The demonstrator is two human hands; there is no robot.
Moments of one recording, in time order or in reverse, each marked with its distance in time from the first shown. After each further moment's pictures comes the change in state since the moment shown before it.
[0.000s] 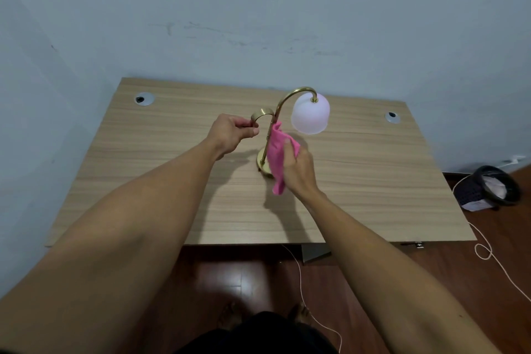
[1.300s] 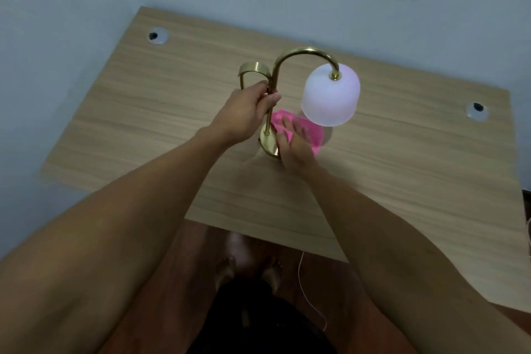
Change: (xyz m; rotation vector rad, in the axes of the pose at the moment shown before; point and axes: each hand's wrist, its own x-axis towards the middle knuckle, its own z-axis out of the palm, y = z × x) left_hand 0.023 -0.005 0.066 0.349 0.176 0.023; right_hand 0.111 0.144 0.047 -0.317 -0.619 -0.089
